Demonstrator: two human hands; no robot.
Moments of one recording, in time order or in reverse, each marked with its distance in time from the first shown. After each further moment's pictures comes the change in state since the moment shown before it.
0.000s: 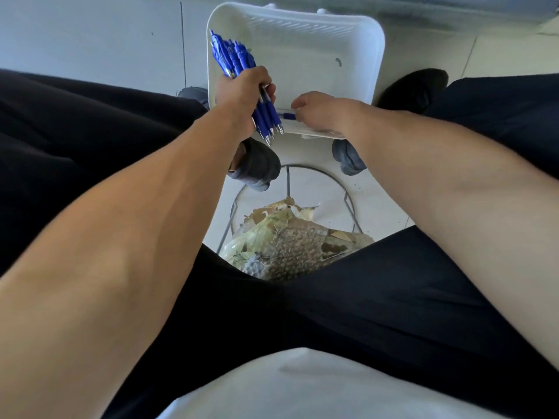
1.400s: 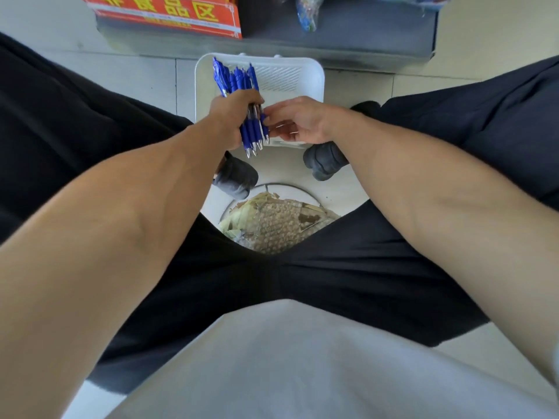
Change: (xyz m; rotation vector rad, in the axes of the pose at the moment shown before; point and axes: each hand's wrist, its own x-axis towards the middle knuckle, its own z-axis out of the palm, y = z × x) left_hand -0.079 0.002 -0.009 0.065 -0.217 0.080; right_hand -0.115 0.001 -0.007 0.908 0.002 -0.245
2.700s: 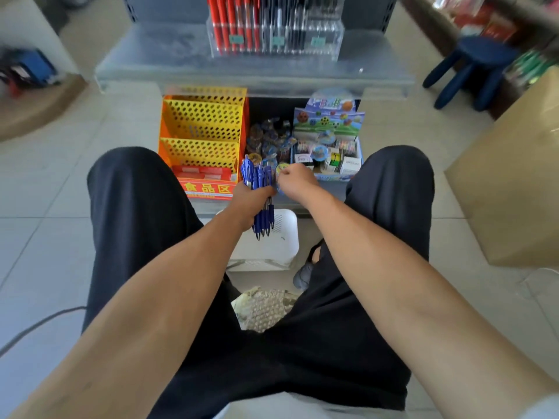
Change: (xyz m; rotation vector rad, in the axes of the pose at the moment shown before) left_hand -0.118 0.046 0.037 0.188 -0.098 0.572; right_hand -0.149 -0.097 0.027 -0.622 0.742 -0.464
